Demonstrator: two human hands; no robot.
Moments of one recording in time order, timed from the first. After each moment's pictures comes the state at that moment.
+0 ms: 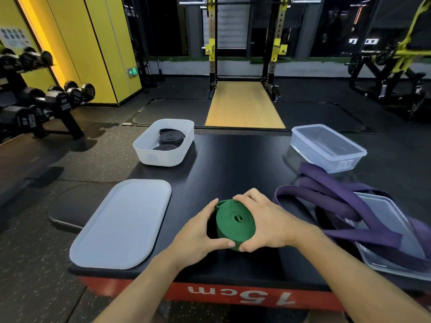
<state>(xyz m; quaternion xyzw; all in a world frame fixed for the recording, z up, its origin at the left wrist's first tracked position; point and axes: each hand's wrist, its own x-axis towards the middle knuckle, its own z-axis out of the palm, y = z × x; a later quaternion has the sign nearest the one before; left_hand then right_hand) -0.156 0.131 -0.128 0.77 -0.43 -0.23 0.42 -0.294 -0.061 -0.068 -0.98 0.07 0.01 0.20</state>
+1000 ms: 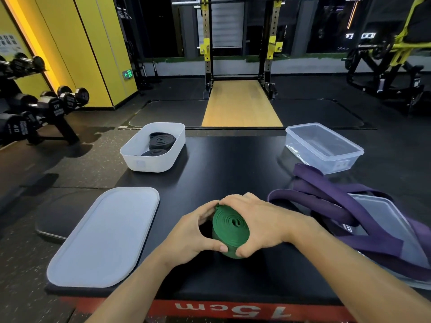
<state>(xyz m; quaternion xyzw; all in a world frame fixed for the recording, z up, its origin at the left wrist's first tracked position) -0.145 0.105 -0.115 0.71 -0.44 -0.28 0.47 -0.278 -0.085 -0.056 -0.98 0.01 0.05 0.18</state>
